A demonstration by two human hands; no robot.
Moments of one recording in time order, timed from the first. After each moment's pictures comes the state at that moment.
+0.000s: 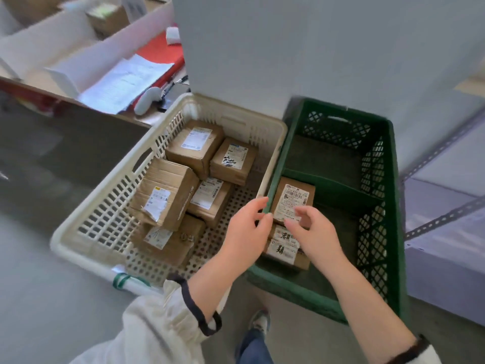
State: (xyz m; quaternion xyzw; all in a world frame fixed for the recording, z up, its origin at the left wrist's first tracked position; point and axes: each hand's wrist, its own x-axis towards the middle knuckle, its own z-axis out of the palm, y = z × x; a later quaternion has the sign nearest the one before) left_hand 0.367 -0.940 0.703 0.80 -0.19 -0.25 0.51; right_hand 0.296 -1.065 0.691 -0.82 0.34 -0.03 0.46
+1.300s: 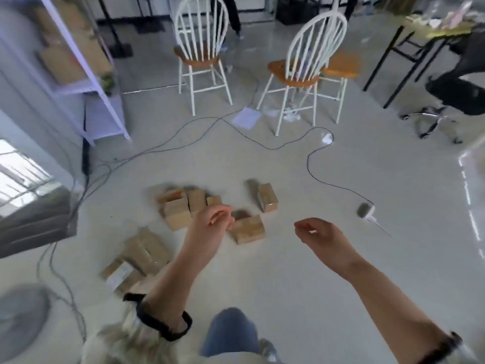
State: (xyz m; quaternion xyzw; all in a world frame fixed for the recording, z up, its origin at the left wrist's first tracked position) left_hand -0.005 -0.150 0.704 0.38 0.69 0.46 0.41; right_hand 0.220 -0.090 0.712 -0.61 -0.64 0.45 0.14
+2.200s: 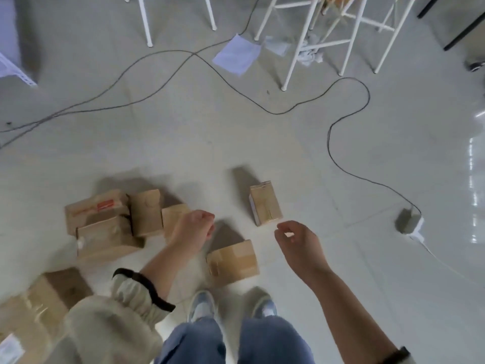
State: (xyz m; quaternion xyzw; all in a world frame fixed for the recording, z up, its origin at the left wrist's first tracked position) left_hand -0.099 0.284 0.308 0.21 0.77 0.28 0.53; right_hand 0.109 0.318 0.341 -0.67 -0.61 0.42 0.04
